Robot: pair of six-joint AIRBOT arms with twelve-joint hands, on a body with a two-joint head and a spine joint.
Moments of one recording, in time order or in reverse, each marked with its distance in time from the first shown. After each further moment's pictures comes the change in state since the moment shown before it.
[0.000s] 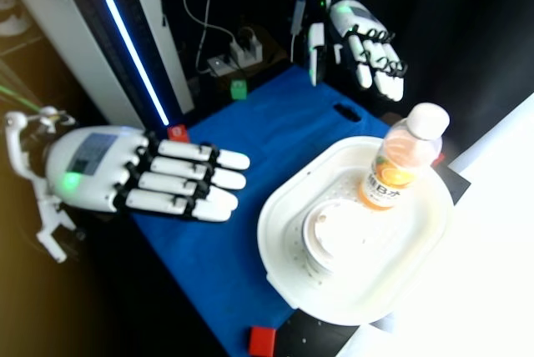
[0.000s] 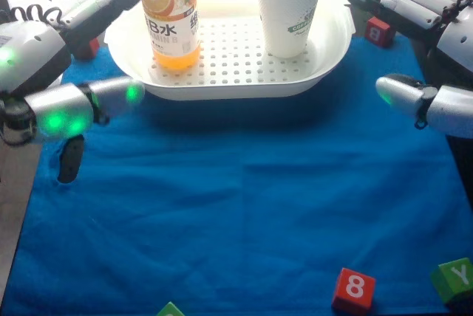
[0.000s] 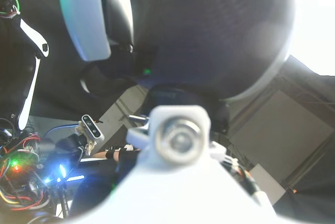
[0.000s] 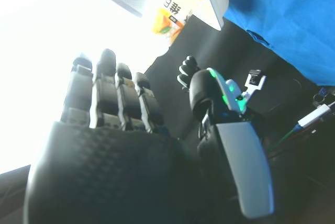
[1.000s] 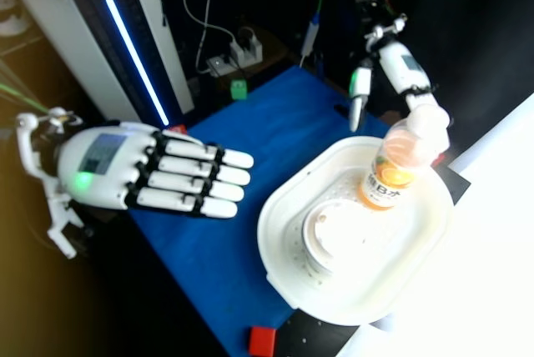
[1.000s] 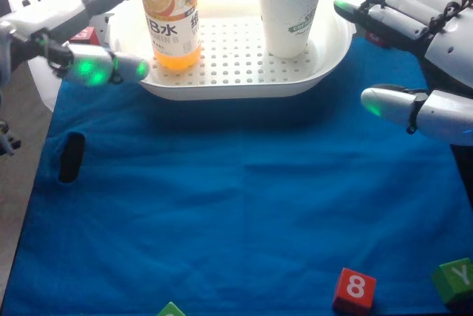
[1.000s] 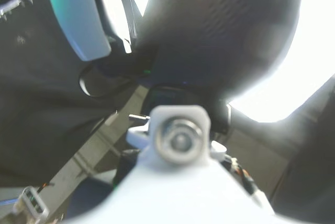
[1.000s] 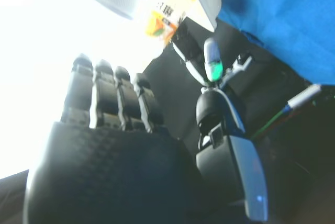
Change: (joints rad) left arm -0.263 -0.238 0.409 -0.095 0.568 -0.082; right arm -0.006 -0.022 0.000 0.001 -0.007 0.000
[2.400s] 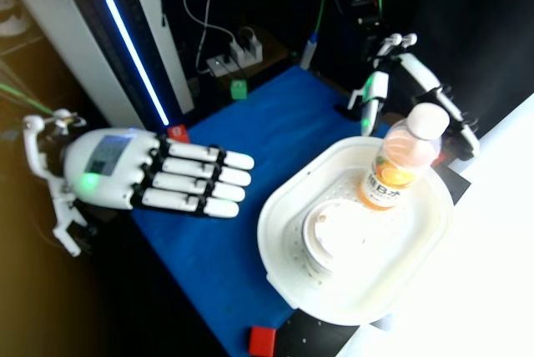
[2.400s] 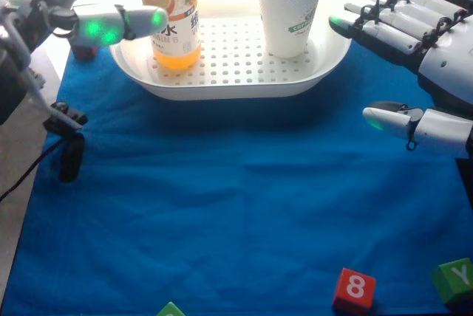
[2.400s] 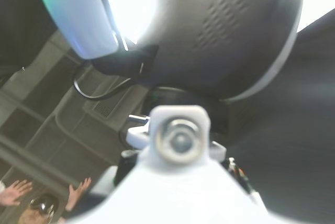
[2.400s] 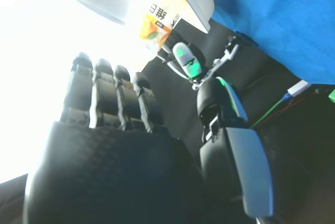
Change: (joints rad) left arm 0.021 -0.122 0.128 -0.016 -0.277 -0.439; right arm -0.022 -0.014 0.000 0.000 -0.003 0.000
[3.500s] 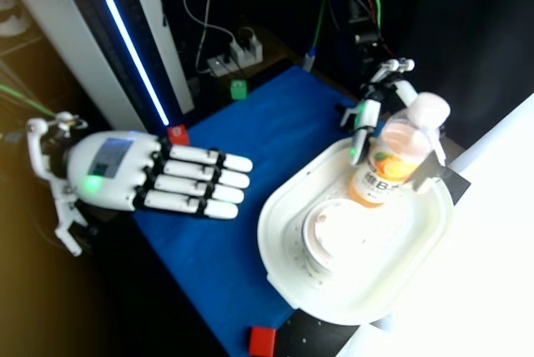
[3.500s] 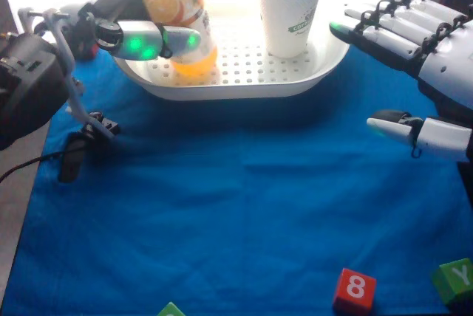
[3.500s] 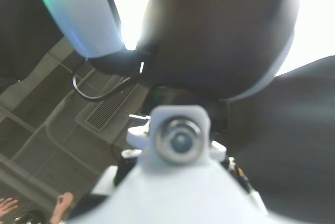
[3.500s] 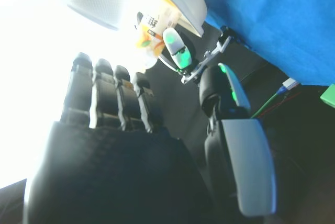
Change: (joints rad) left arm -0.034 -0.098 0.071 0.056 0.085 -0.033; right arm -0.015 -0.004 0.001 0.002 0.004 0.000
